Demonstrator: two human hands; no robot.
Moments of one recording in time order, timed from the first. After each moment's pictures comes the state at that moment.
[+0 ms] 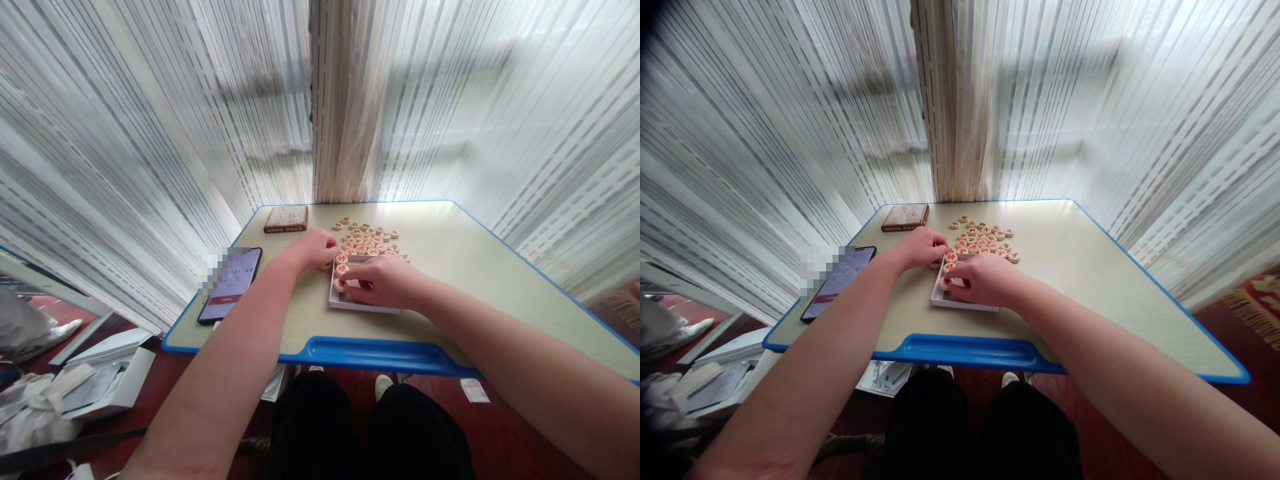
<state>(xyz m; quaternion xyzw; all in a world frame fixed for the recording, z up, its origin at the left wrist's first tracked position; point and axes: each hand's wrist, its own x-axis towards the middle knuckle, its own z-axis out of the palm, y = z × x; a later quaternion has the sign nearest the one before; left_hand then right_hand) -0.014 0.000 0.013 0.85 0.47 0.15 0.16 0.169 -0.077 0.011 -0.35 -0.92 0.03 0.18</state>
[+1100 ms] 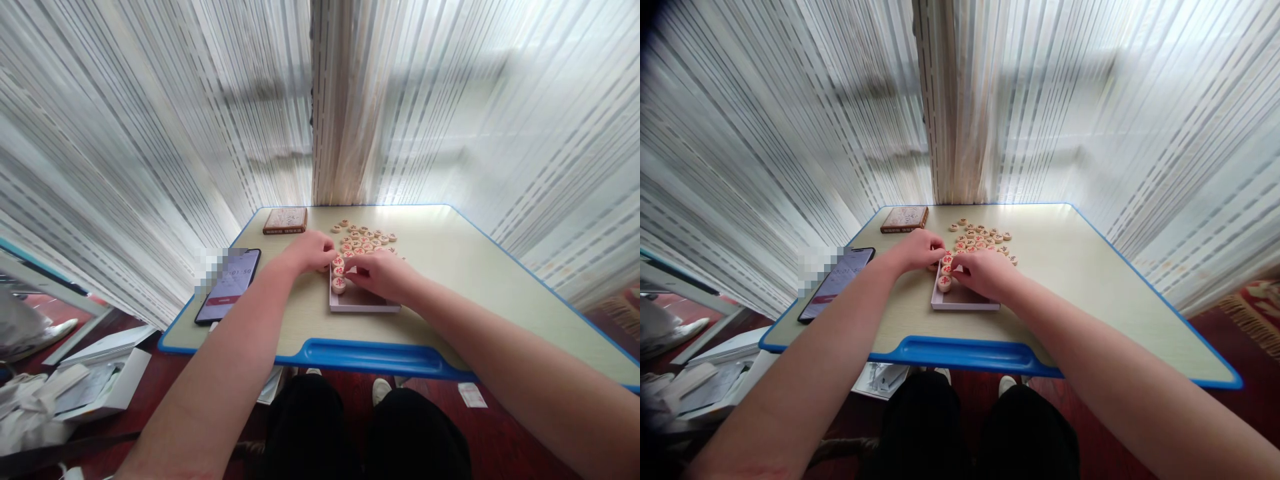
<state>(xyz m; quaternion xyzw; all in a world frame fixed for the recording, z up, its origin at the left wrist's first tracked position) -0.016 -0.003 0.014 0.86 0.48 0.15 0.13 0.170 -0.063 0.004 -0.47 -0.86 0.04 0.18</state>
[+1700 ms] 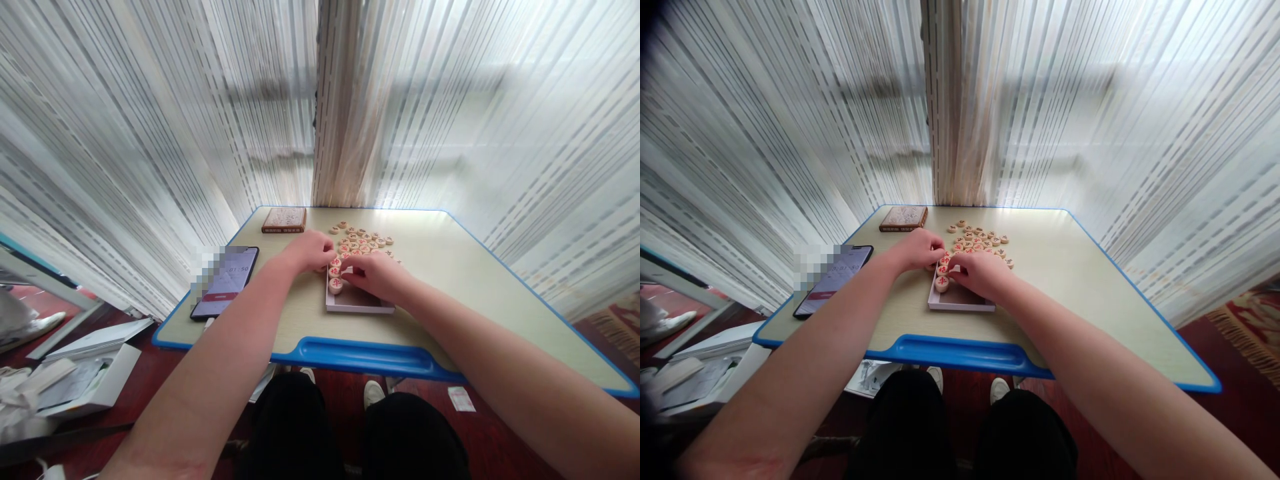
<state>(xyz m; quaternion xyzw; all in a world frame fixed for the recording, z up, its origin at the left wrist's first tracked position) -0.013 -0.004 0.016 0.86 0.48 0.15 0.12 0.170 -0.058 0.002 -0.48 -0.85 0.08 0.18</state>
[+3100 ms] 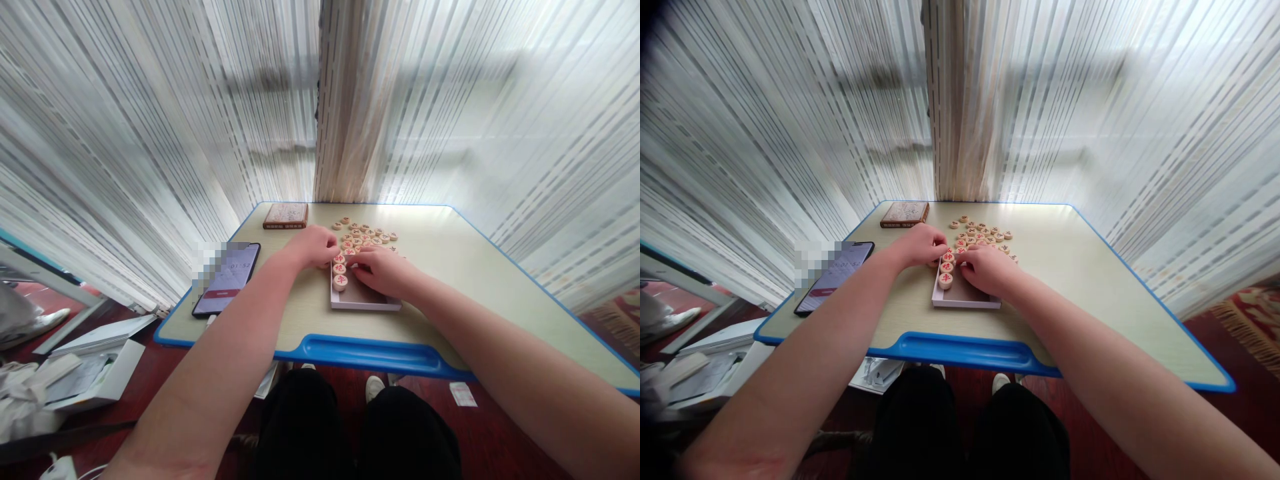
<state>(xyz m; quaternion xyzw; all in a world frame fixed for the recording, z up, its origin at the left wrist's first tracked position) -0.013 -0.004 0.015 0.86 0.47 0.15 0.11 0.172 -0.054 0.003 -0.47 -0.87 0.03 0.12</state>
